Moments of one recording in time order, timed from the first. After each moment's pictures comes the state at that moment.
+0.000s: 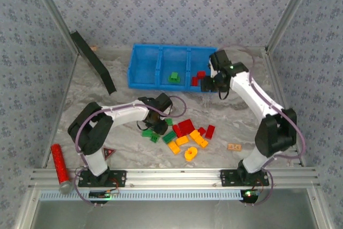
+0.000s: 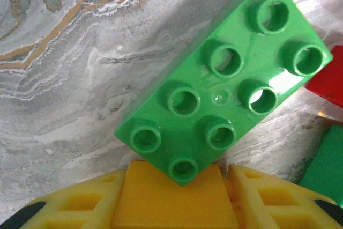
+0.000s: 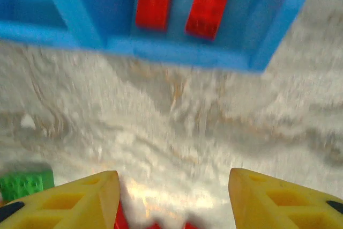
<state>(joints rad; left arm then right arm) -0.80 1.74 1.05 -0.70 0.04 -0.19 0.38 1.54 1.33 -0.94 -0.02 0.31</state>
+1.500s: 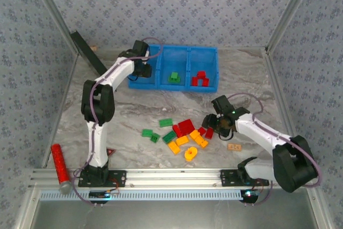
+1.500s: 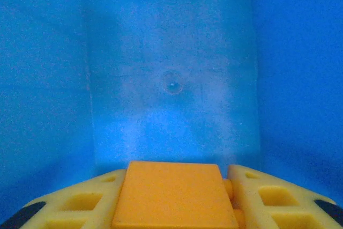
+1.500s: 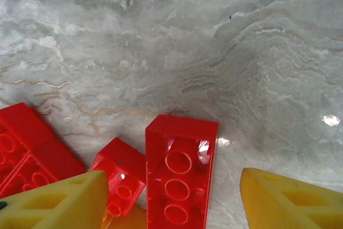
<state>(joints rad) -0.35 2.19 1.88 -0.79 -0.10 -0.19 0.46 1.28 0.66 -0.63 -0.09 0.83</state>
